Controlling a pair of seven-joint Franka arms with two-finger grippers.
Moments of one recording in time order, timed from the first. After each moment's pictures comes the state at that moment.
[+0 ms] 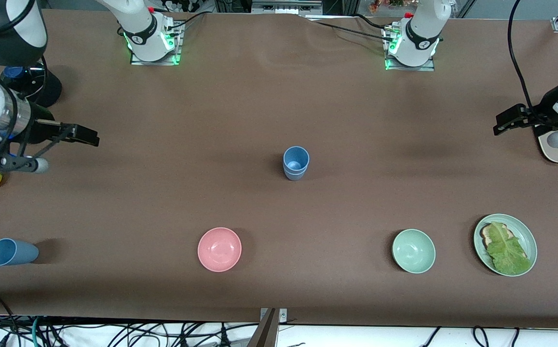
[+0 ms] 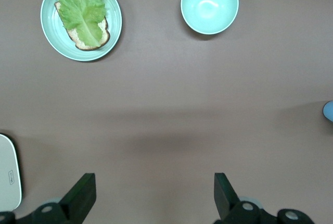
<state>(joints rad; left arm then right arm) 0.02 0.04 0.02 -1.64 -0.02 1.62 0.04 0.26 0.21 -0.21 -1.45 0.09 1.50 0.17</state>
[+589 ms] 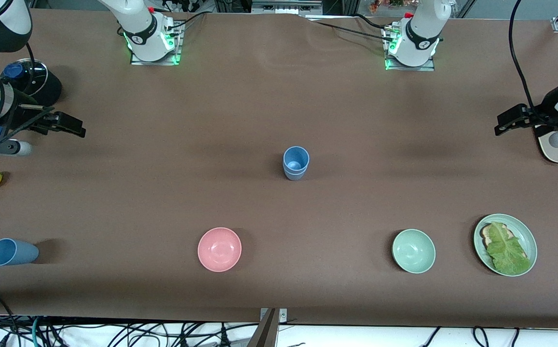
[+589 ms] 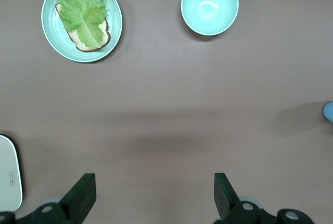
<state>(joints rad) 0.02 0.04 0.03 -1.63 -0.02 1.62 0.05 0.12 0.10 -0.09 -1.62 0.05 1.62 0.10</state>
